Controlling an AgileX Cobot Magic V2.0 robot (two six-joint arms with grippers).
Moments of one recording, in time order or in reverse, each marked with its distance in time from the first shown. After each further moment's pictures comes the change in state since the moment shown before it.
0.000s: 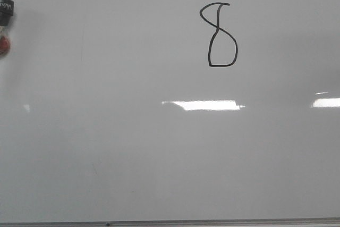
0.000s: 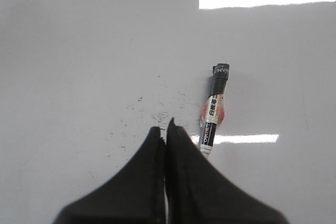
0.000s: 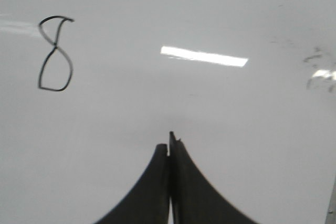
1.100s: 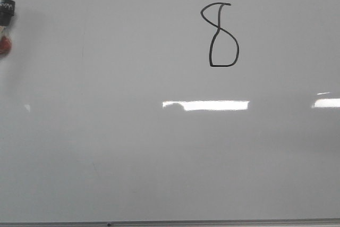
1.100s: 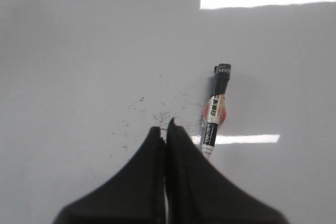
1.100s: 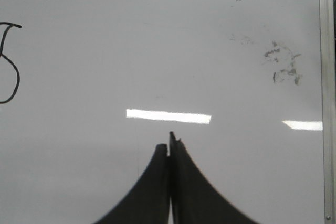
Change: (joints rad) left arm 0.000 0.000 0.000 0.000 0.000 0.000; right arm -0.059 -0.202 0.403 0.000 -0.419 0.013
